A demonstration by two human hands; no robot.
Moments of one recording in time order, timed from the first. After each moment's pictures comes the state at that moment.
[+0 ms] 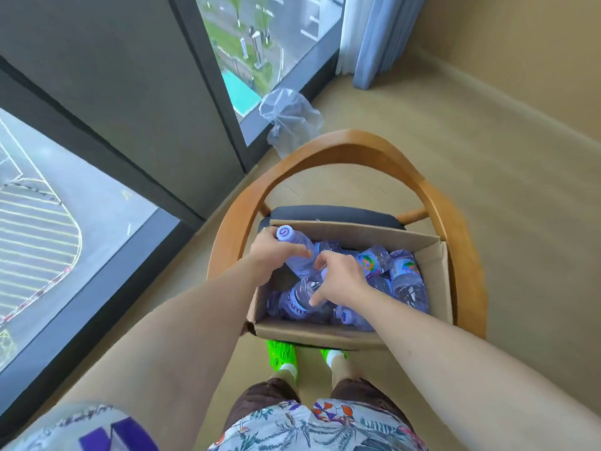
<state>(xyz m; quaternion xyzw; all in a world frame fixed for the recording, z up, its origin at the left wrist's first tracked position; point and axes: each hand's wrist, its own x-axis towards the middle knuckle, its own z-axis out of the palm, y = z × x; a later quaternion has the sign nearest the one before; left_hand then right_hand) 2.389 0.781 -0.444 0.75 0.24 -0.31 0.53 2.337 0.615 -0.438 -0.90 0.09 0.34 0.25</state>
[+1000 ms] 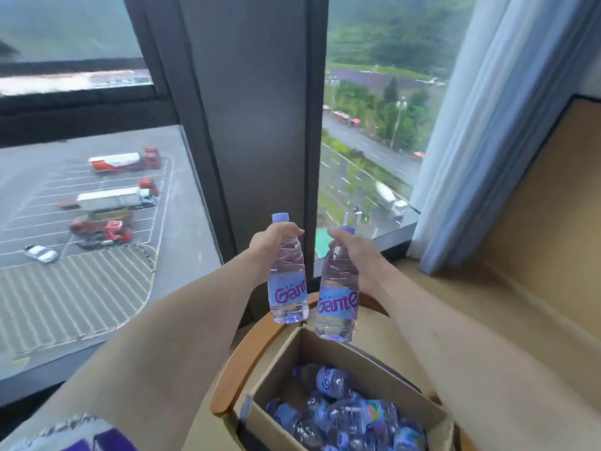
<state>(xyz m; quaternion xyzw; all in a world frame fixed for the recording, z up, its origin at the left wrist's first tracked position) 2.389 0.811 -0.196 0.63 0.32 0.01 0.70 2.446 0.629 -0.195 -0.66 0.04 0.29 0.69</state>
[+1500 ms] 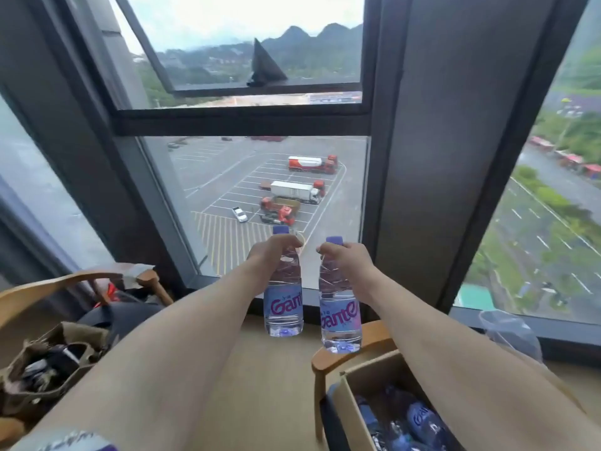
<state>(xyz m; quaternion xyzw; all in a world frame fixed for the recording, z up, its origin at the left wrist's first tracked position) 2.140 0.869 -0.161 0.54 0.51 0.25 0.62 2.292 0.777 -0.180 -0.66 -0.27 0.43 0.56</state>
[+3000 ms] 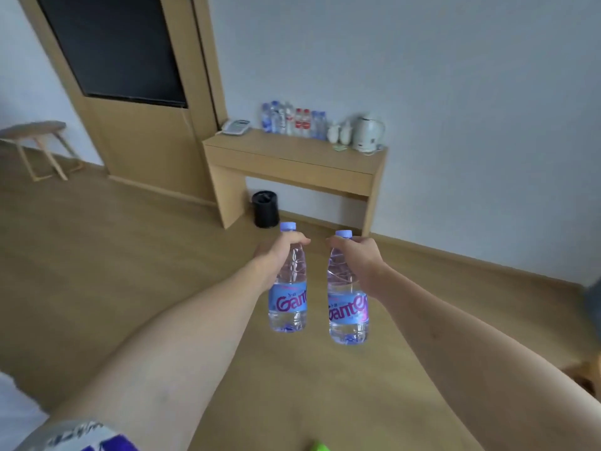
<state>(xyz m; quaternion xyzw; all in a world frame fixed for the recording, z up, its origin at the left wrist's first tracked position) 1.052 0.461 -0.191 -0.08 0.73 0.64 0.24 1.105 0.632 -0.201 -0.25 -0.69 0.68 0.02</state>
